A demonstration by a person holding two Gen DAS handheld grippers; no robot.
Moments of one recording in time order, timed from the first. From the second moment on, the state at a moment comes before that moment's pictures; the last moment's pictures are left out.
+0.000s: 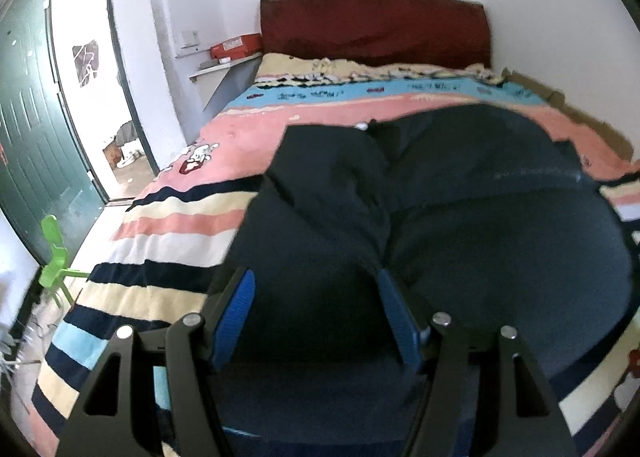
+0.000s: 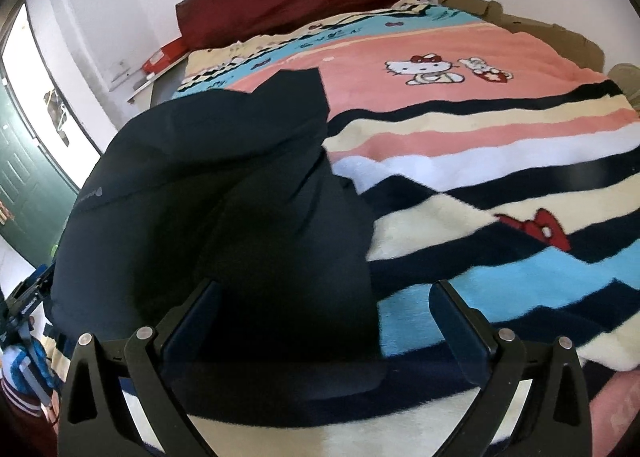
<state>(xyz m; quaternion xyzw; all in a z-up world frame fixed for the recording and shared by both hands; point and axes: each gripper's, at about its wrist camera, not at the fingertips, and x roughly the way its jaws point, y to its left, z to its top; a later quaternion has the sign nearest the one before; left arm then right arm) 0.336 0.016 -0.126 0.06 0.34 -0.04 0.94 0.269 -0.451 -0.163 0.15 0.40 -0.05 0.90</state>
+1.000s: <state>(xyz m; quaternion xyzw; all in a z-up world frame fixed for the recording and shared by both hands) 0.481 0.112 -0.210 -0.20 0.55 -0.25 0.77 0.392 -0.499 -0.228 0.31 0.51 0.07 0.80</state>
